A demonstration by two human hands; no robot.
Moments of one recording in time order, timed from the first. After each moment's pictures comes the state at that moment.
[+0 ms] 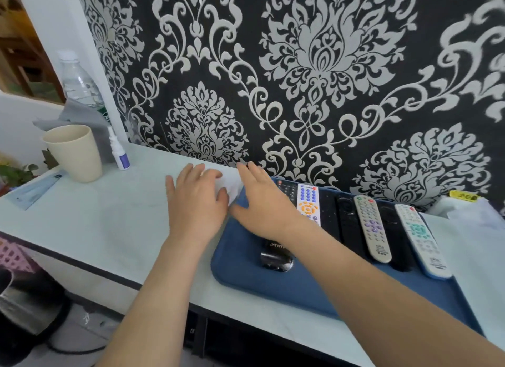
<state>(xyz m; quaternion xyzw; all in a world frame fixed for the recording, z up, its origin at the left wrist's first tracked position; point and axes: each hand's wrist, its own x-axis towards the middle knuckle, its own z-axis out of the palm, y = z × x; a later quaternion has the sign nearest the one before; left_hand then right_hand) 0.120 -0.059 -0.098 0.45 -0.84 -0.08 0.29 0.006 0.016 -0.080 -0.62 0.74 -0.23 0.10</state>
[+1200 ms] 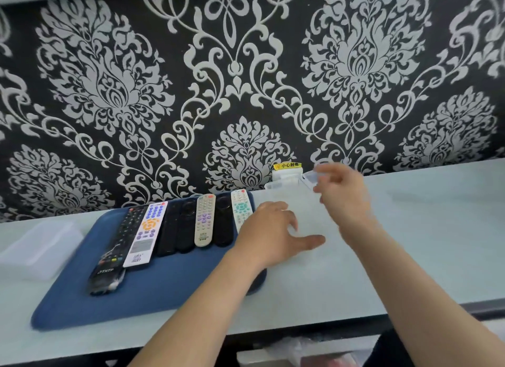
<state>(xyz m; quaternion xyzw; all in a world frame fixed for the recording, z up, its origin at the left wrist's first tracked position) -0.122 0.244 -0.088 0.13 -0.98 -0.17 0.07 -0.206 0.357 -0.057 -0.13 0.77 -0.63 0.01</state>
